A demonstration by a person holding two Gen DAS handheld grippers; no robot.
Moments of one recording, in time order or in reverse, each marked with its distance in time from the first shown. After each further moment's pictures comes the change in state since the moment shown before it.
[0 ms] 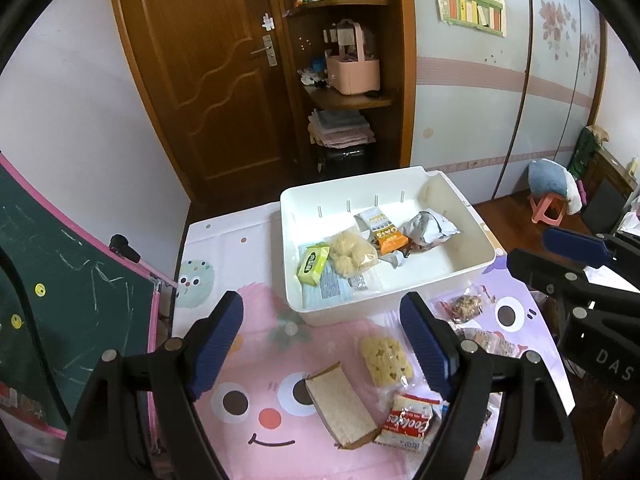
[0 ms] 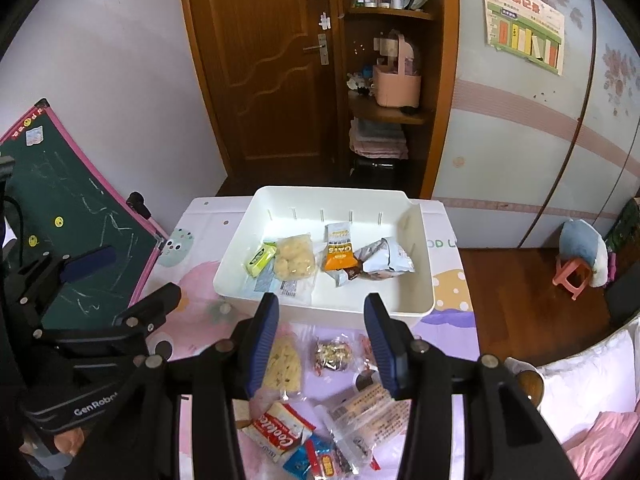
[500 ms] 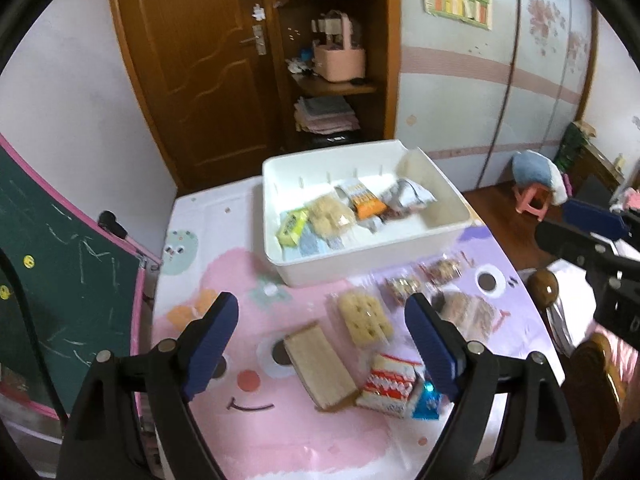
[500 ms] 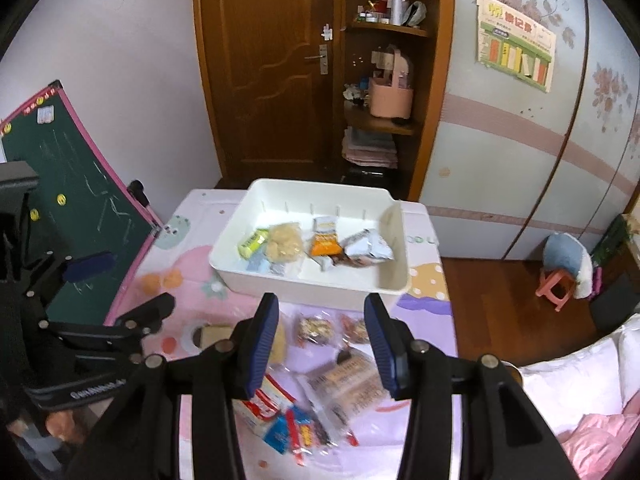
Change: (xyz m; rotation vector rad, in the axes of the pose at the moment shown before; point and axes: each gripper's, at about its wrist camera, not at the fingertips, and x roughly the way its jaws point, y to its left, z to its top) left arm -0.012 -0.013 -0.057 0.004 0.030 -0.068; right arm -0.036 -0.012 -0.049 -0.056 -0.035 -0.062
